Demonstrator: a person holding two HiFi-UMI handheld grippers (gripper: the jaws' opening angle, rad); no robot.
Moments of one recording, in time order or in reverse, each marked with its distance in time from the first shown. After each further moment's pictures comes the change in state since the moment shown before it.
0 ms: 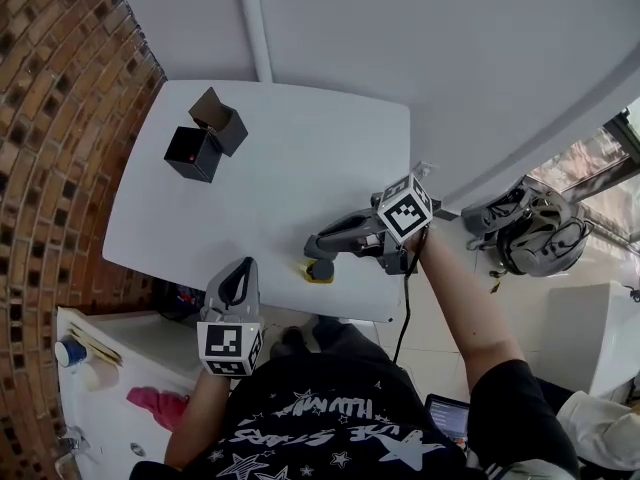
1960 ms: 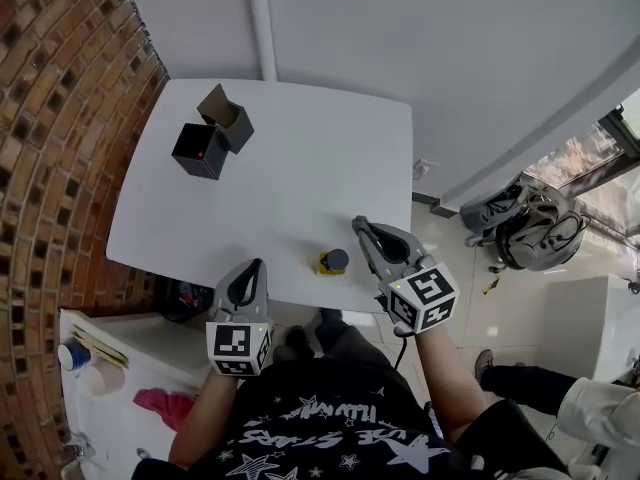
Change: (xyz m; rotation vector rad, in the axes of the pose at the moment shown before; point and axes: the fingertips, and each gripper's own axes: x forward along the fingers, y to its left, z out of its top) left arm -0.010 0.003 -0.010 -0.034 -0.008 -0.039; right arm -0.073 0.019 -0.007 -0.366 -0.507 -1.021
